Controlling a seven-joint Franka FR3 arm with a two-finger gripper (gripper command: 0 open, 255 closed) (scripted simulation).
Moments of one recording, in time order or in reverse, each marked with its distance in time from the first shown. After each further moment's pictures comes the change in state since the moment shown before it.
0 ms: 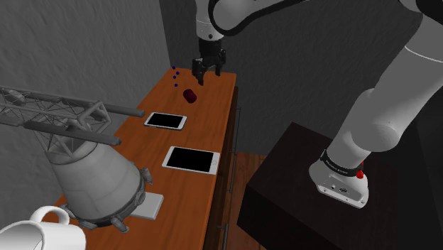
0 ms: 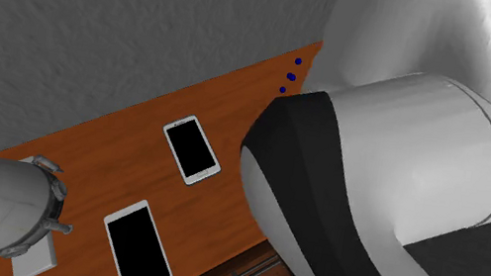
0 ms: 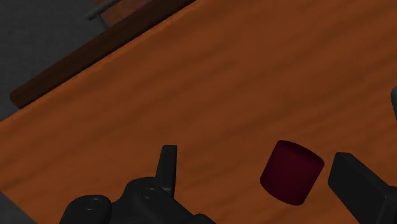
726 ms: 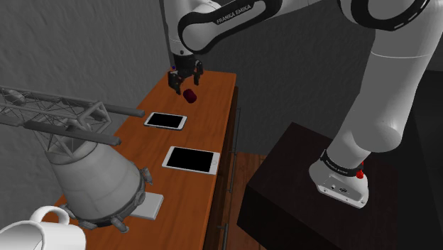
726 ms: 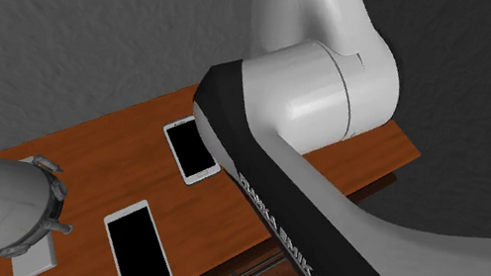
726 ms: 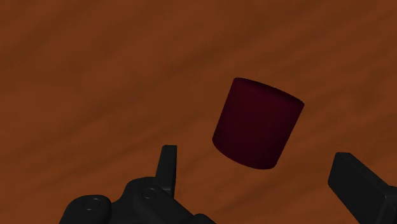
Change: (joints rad) arm 0.047 0.305 0.025 0.253 -0.105 0.041 0.130
